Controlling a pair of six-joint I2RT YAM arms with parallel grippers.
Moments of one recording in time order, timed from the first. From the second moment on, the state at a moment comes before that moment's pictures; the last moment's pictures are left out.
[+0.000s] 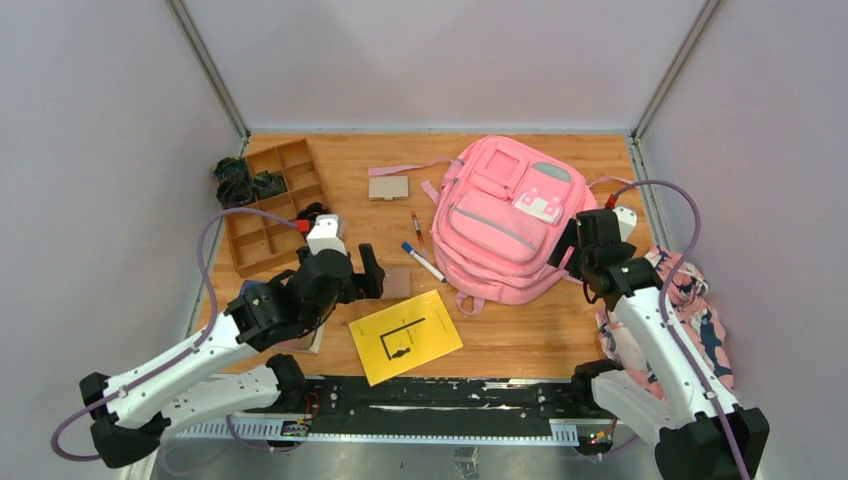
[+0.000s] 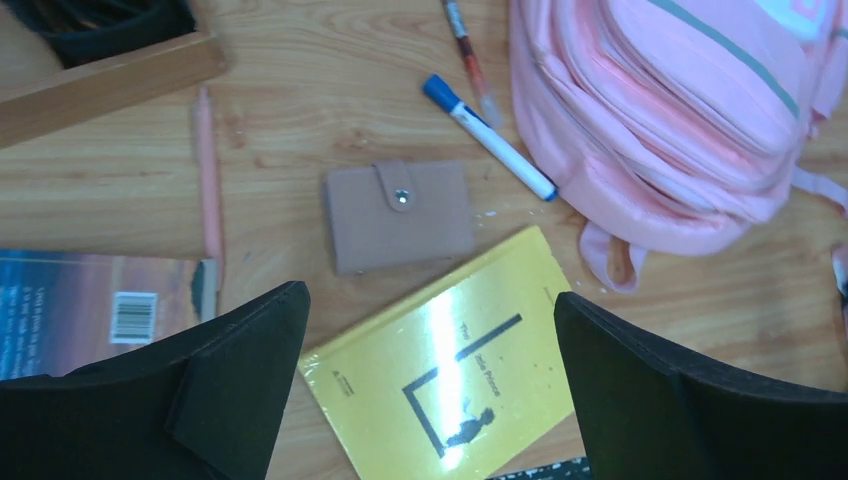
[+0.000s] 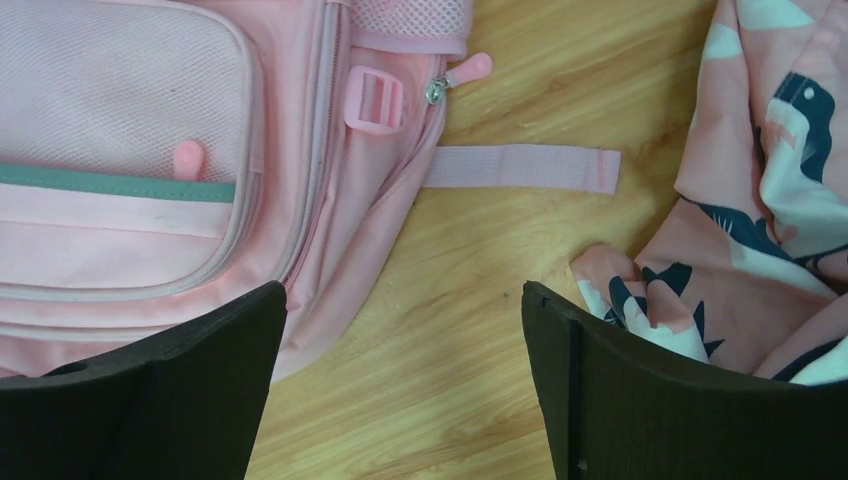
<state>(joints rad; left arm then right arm) -0.99 0.77 0.81 -0.67 -0.58 -0.72 0.23 0.91 0.80 -0.73 0.35 0.53</state>
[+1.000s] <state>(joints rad) -1.03 1.14 0.78 -0.50 -0.22 -0.72 0.36 0.90 0.80 -0.76 0.13 0.37</state>
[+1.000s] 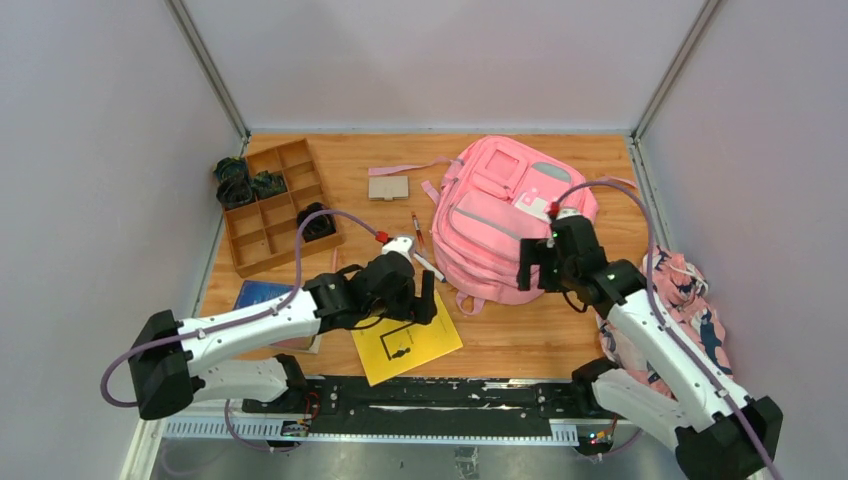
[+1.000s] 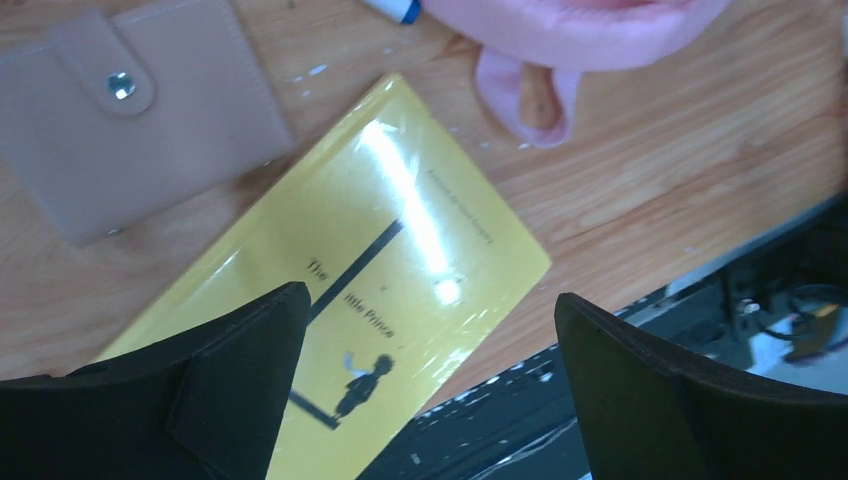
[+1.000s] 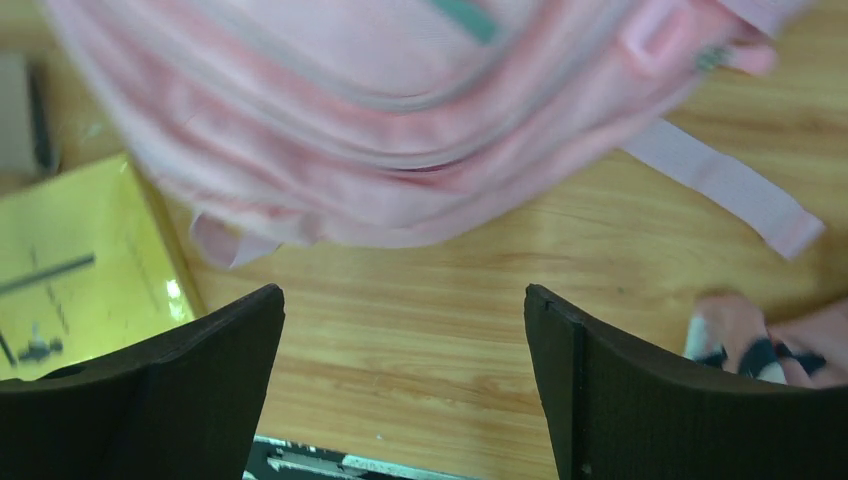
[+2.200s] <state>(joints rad) -0.84 1.12 0.76 -0.39 -0.18 -0.87 0.73 1.32 1.19 -0.74 0.29 0.11</state>
